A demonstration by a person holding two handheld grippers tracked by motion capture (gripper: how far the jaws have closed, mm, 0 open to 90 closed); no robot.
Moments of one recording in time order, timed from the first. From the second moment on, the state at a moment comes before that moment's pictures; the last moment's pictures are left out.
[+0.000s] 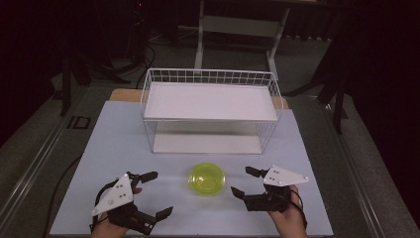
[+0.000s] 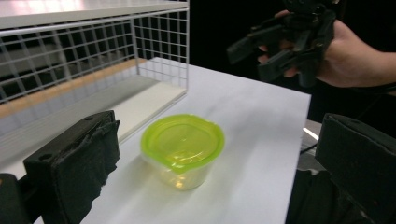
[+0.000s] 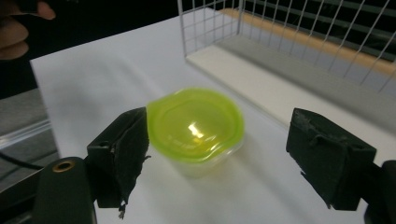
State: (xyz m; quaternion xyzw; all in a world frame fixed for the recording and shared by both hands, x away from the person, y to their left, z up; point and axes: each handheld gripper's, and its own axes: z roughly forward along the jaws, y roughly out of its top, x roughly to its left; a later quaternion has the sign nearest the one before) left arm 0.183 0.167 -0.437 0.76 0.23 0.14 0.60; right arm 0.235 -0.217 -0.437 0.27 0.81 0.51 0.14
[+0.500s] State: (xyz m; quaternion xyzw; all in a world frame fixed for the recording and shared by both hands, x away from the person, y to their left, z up) left arm 0.223 0.148 -0.423 0.76 0.23 0.12 0.59; right arm 0.253 -0.201 -0.419 0.25 0.79 0.54 0.18
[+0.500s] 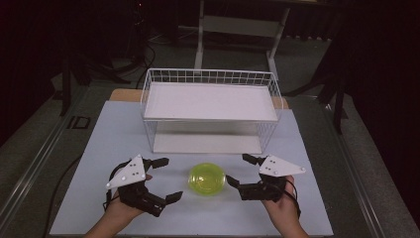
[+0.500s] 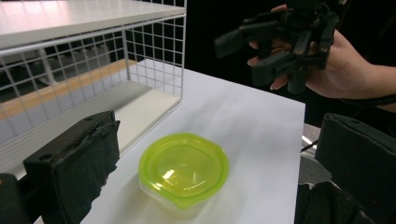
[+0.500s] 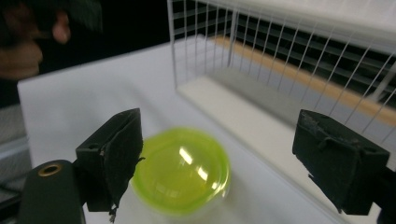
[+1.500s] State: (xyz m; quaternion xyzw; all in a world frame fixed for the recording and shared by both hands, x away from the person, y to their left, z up) left arm 0.279 0.119 -0.484 0.77 0.38 0.04 0.52; right arm 0.297 -0.192 -0.469 0.36 0.80 0.48 0.06
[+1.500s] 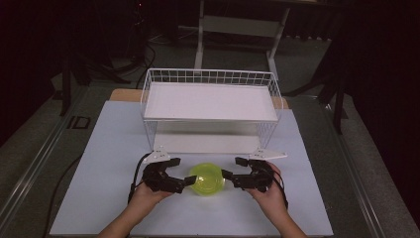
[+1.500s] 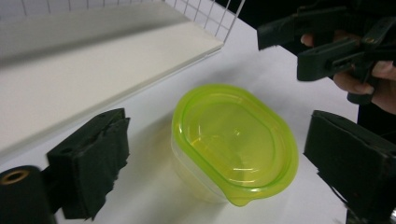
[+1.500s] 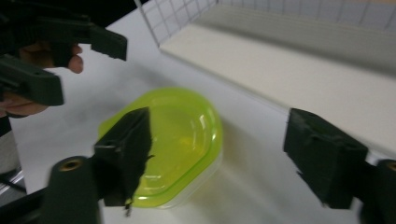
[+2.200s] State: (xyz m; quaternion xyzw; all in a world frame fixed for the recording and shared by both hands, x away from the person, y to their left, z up) left arm 0.287 0.114 -0.507 0.77 0.44 -0.05 0.46; right arm 0.301 -0.171 -0.491 0.37 0.82 0.43 0.03
